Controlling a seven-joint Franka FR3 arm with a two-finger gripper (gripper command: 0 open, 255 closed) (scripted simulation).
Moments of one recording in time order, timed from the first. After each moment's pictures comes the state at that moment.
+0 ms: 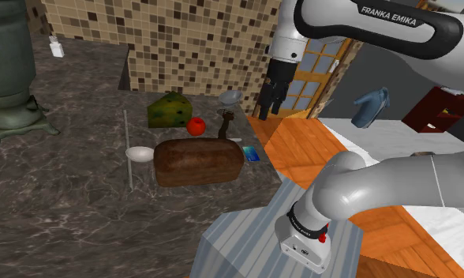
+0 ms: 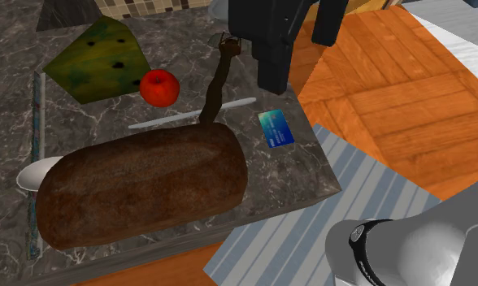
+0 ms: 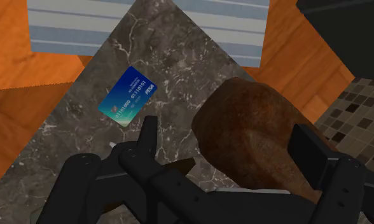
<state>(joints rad) -0.02 -0.75 -0.05 -2.39 0.12 1.44 -0.08</state>
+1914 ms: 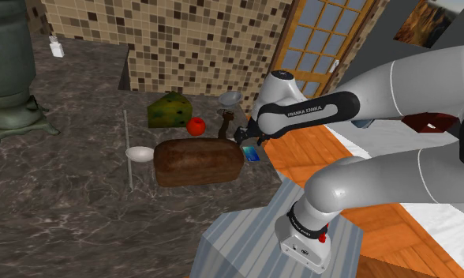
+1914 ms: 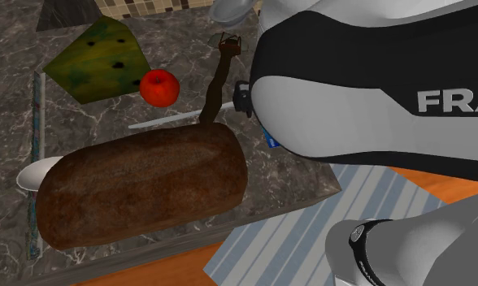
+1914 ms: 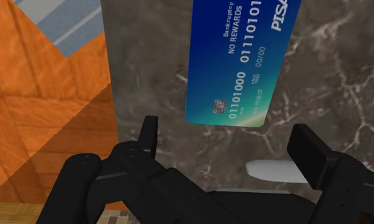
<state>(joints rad) -0.32 -0.60 0.15 -2.94 0.00 2.46 0.44</state>
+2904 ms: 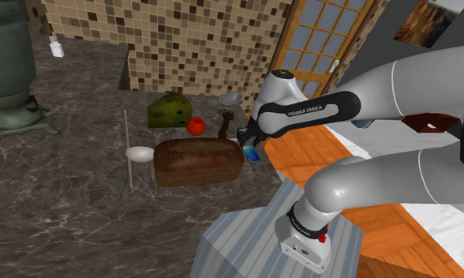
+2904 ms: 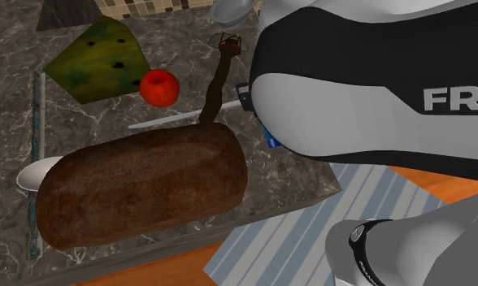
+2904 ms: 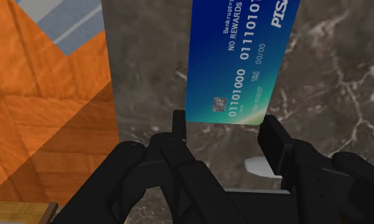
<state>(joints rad) -0.32 -0.61 0.15 -2.94 0.00 2.46 0.44</state>
